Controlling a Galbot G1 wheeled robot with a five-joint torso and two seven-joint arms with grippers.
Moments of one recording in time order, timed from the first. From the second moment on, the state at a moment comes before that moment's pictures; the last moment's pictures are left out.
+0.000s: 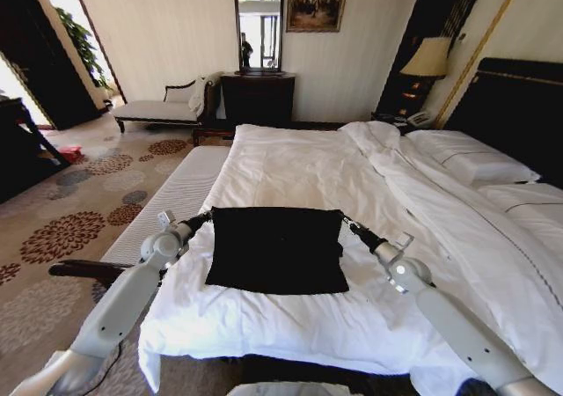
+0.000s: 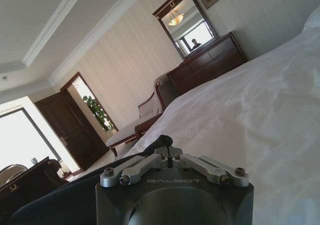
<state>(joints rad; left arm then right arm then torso) 0.79 -0.92 -0.24 -1.60 -1.27 0.38 -0.15 -0.99 0.80 0.27 1.50 1.31 -0.01 -0.32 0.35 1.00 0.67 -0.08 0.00</state>
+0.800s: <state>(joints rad) 0.90 -0.91 -0.36 -1.78 -1.35 0.28 -0.03 -1.13 0.85 0.44 1.66 1.37 0.14 -0.54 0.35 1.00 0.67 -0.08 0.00</state>
